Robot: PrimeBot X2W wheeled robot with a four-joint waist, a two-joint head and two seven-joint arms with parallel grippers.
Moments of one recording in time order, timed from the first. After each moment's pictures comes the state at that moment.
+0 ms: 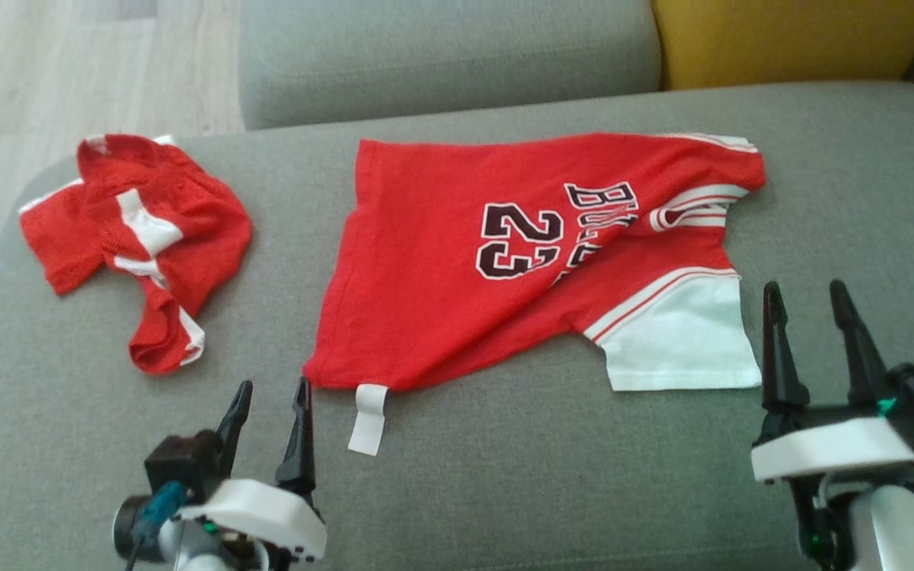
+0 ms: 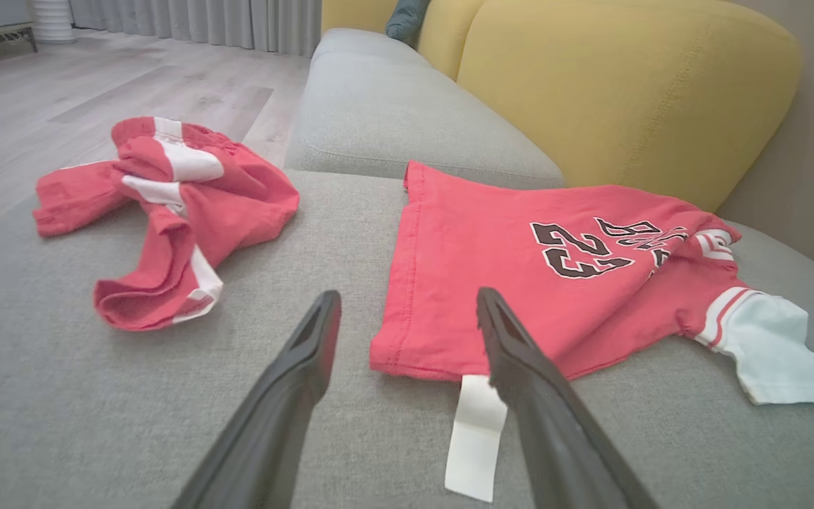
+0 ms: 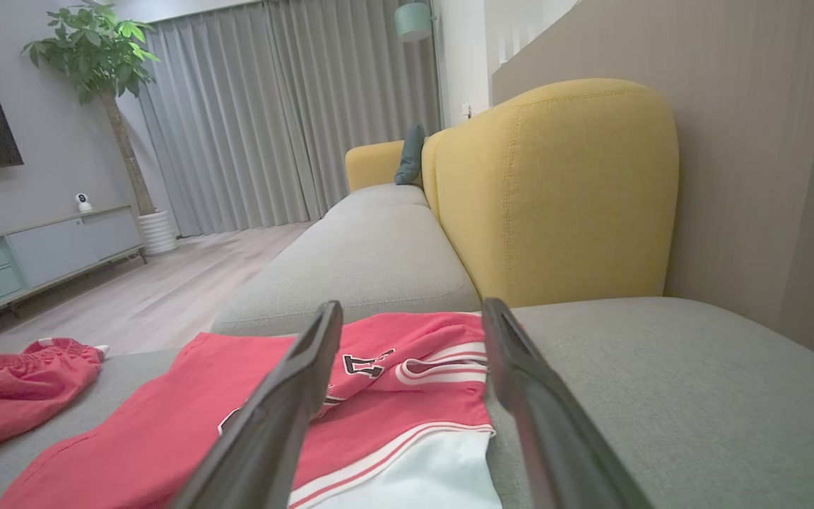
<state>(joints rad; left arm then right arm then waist) 0.00 0.16 -0.37 0.22 -0.40 0.14 -0.25 -0.03 -0.05 -0.04 0.11 0.16 0.12 -0.17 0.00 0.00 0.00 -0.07</state>
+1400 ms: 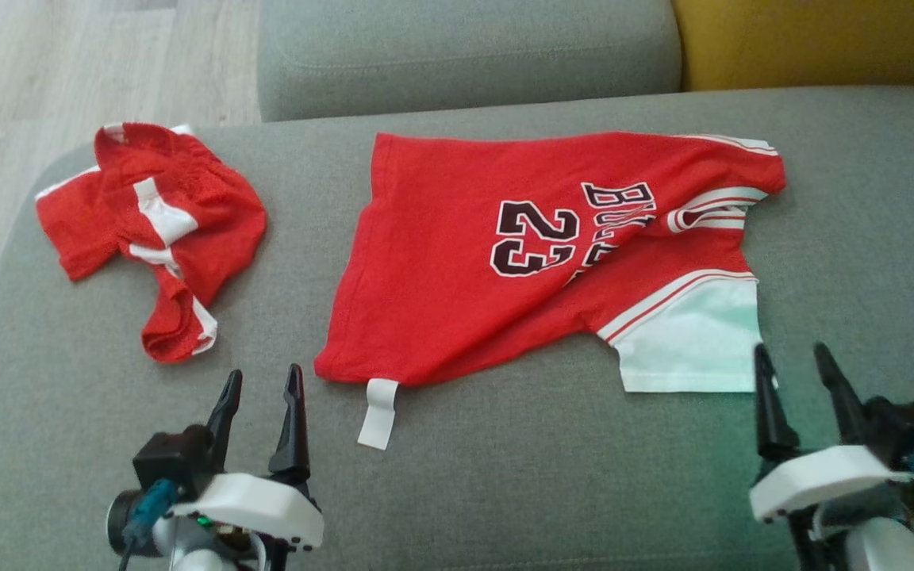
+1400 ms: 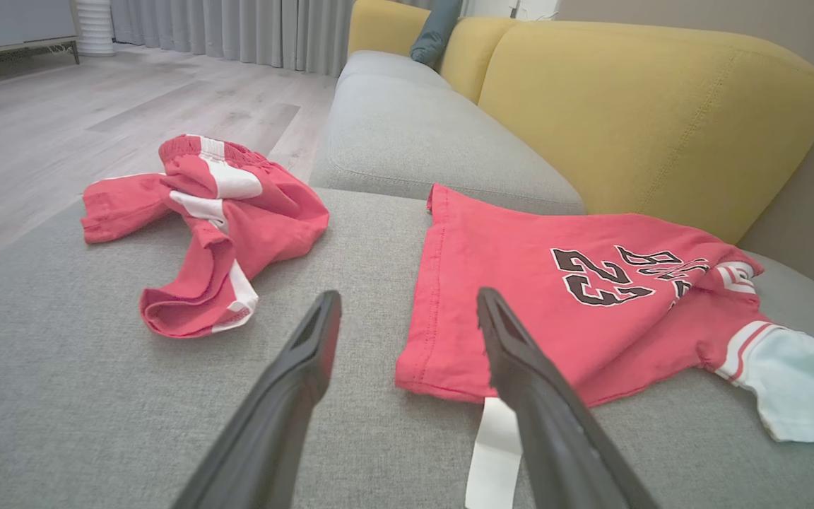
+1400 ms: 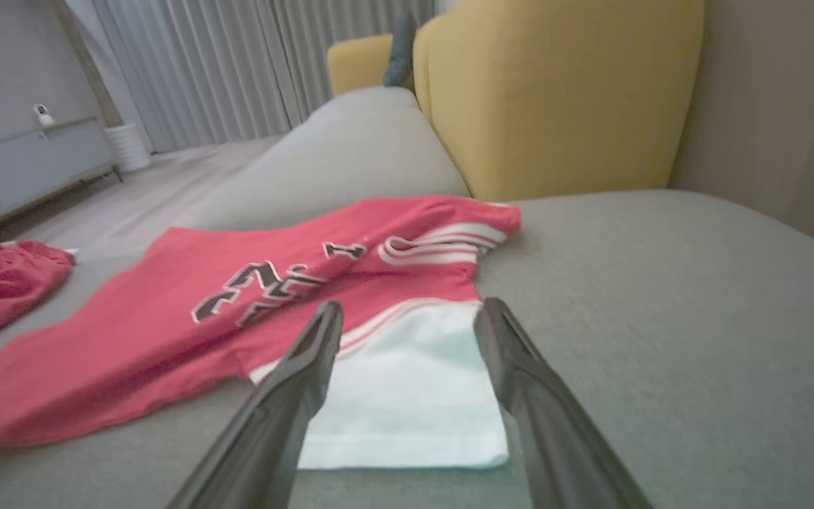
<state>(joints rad) 0.02 0.12 -0.31 0.19 -0.36 0.13 -0.25 -0.01 -0.05 -0.06 0.26 0.13 0.12 -0.14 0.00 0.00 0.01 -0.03</state>
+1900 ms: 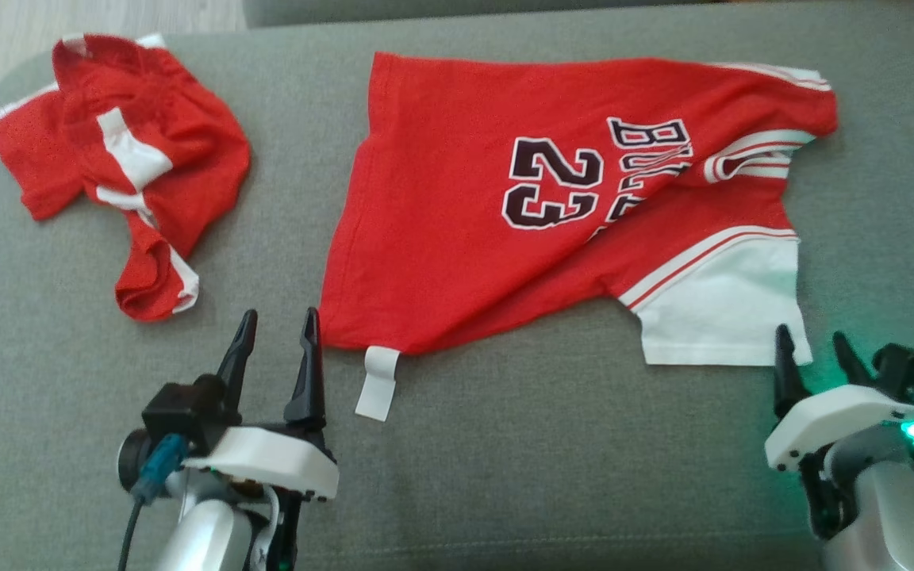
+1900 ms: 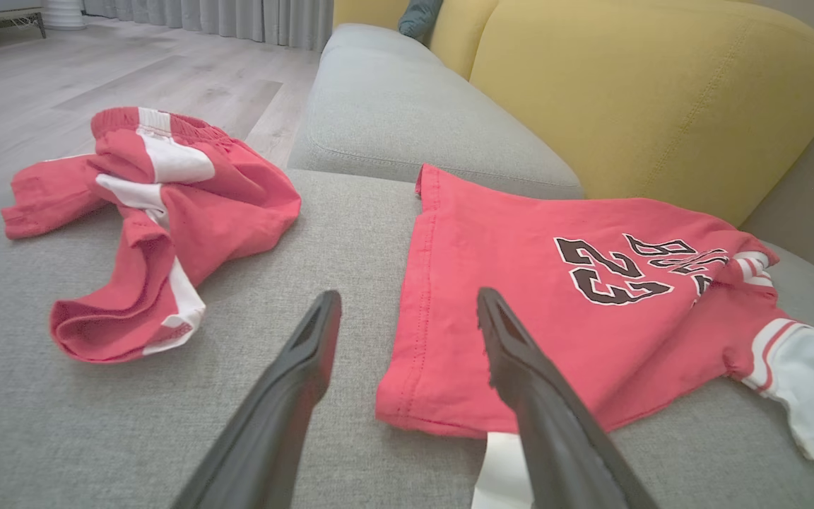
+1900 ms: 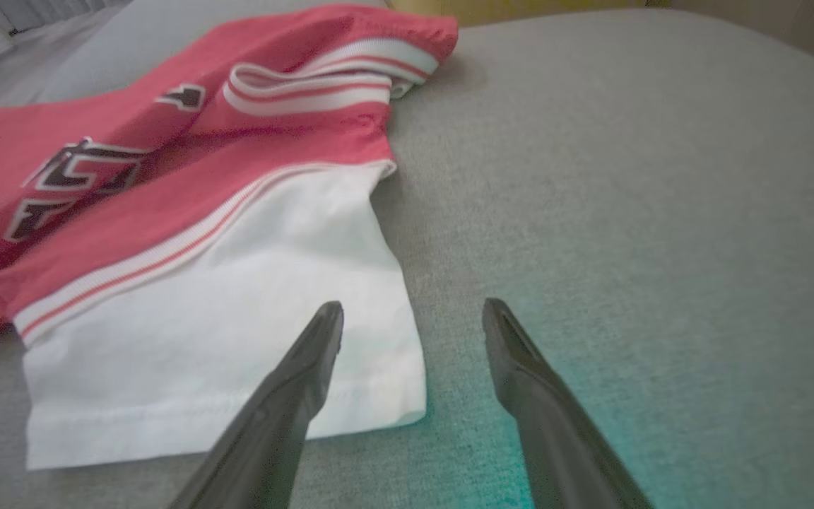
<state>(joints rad) -0.07 0.09 -0.31 0.17 -0.32 0.11 -0.25 -0.23 -0.04 -0.22 0.57 0.08 0.12 -0.02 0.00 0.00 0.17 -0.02</state>
